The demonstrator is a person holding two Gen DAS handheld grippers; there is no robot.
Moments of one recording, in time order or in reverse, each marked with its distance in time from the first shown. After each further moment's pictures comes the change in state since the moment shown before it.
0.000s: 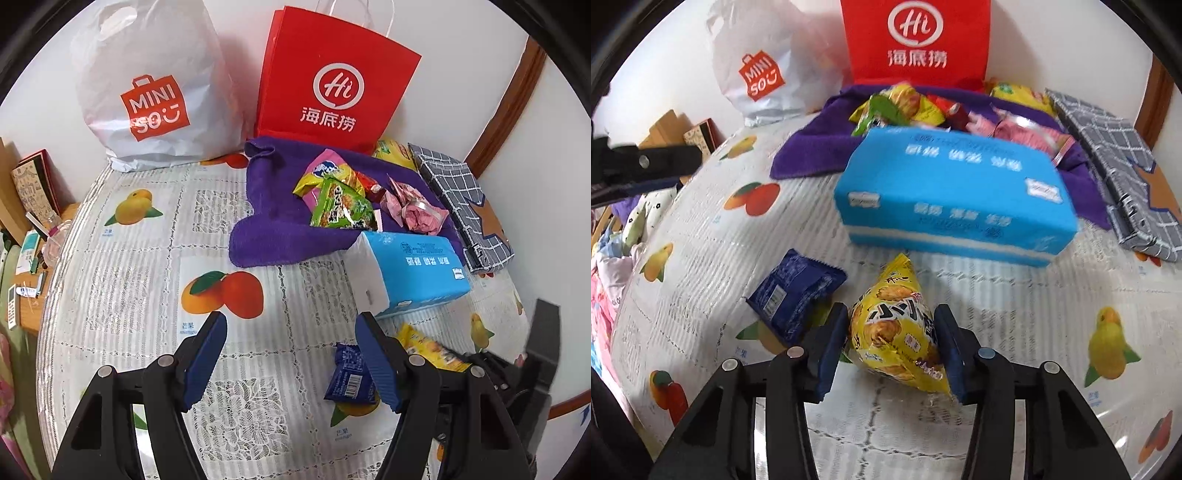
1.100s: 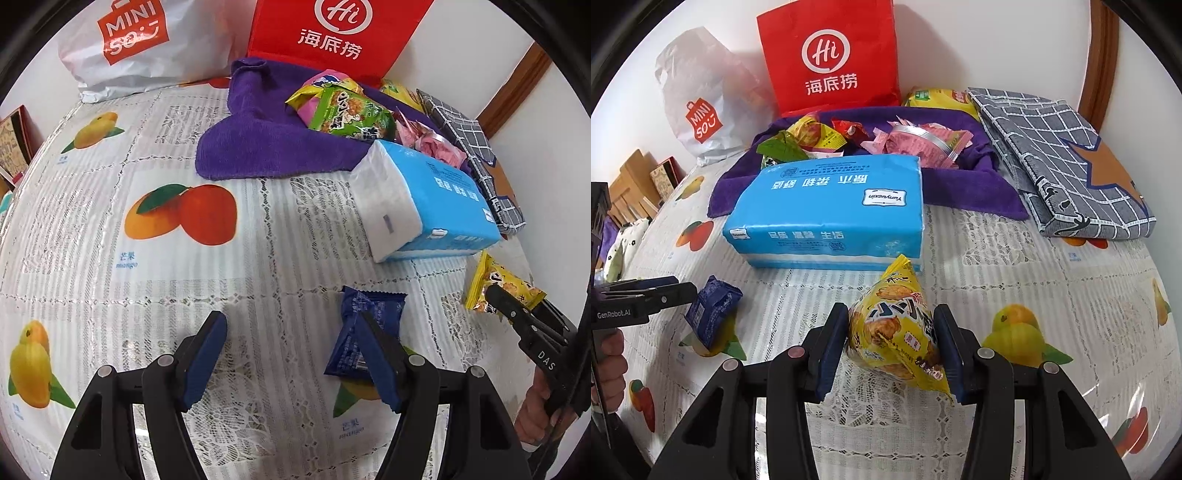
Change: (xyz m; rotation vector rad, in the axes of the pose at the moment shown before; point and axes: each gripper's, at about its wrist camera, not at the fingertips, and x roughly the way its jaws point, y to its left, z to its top) left arm 0.068 -0.004 -0.047 -0.028 0.151 -0.048; right arm -0.019 -0.081 -0.003 0.119 -0.057 -0.087
